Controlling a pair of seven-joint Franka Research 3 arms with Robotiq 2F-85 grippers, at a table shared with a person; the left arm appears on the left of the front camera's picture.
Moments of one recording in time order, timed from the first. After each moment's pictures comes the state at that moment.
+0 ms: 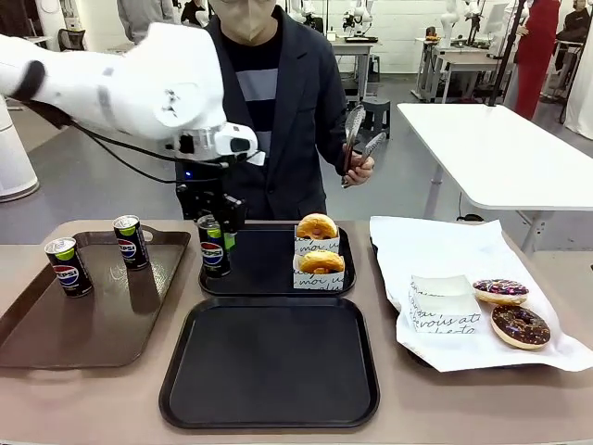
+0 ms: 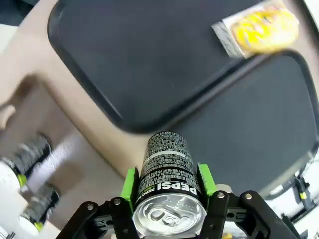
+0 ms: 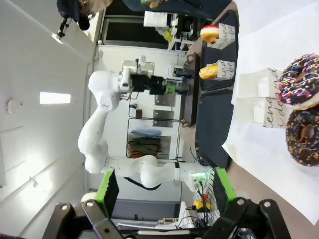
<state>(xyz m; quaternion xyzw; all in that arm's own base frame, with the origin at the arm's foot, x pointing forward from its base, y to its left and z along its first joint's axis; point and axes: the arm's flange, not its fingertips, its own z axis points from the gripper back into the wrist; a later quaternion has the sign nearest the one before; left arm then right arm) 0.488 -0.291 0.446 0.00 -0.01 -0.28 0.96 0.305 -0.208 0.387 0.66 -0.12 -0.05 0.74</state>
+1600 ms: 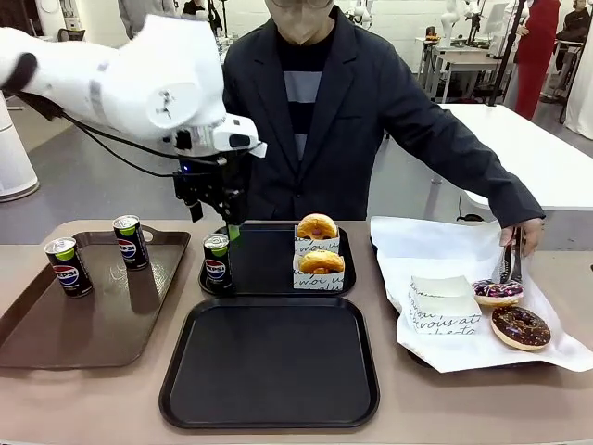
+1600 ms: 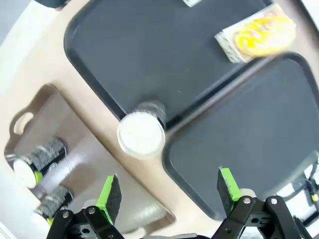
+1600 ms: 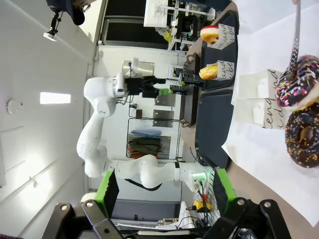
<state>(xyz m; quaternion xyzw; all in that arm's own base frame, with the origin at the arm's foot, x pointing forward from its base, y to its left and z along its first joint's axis) 0.461 -0.287 0.479 0.01 -0.05 -0.30 0.95 0.305 -0.208 0.387 0.66 -0.12 -0.05 0.74</state>
